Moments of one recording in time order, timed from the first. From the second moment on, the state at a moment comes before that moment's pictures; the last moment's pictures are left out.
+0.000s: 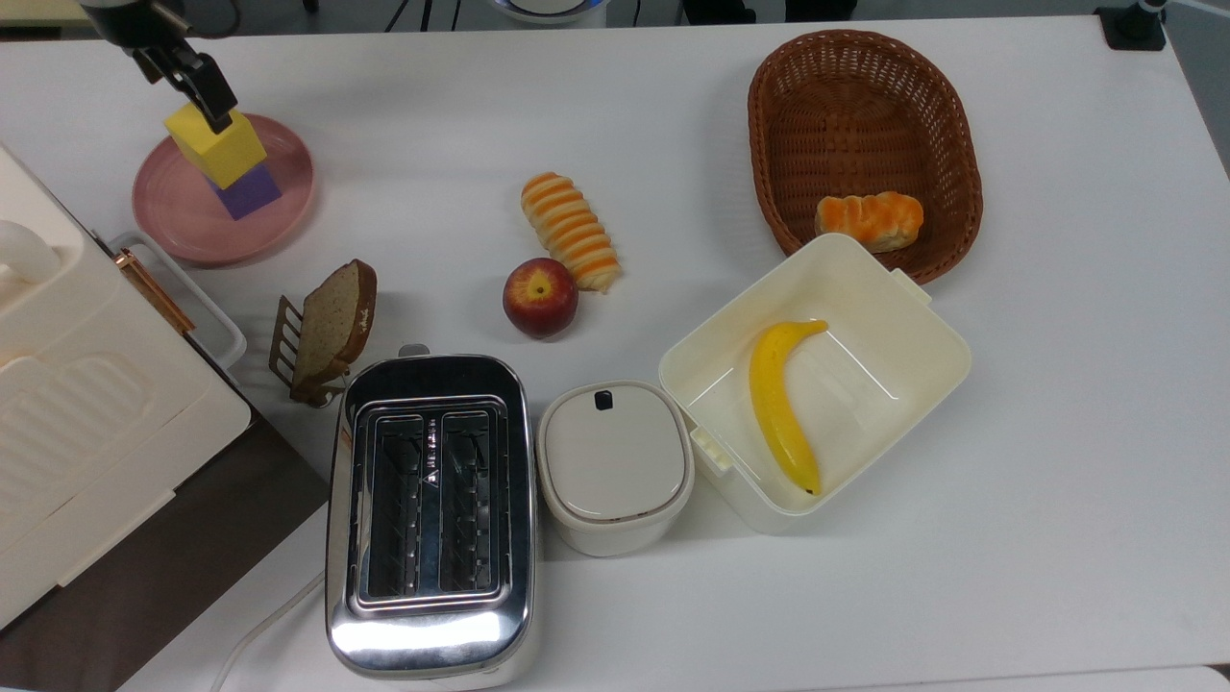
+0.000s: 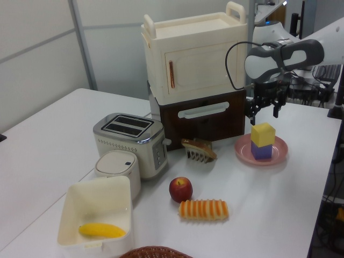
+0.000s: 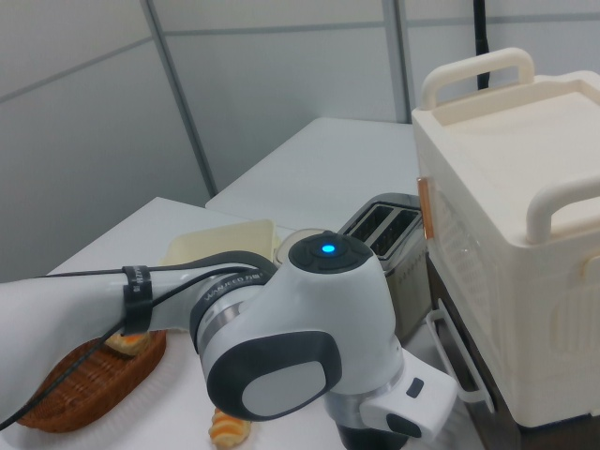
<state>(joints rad) -0.15 0.09 -0.42 -1.93 -0.04 2.03 0.11</state>
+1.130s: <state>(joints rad) -0.15 0.16 -0.42 -1.94 -0.04 2.08 0.10</state>
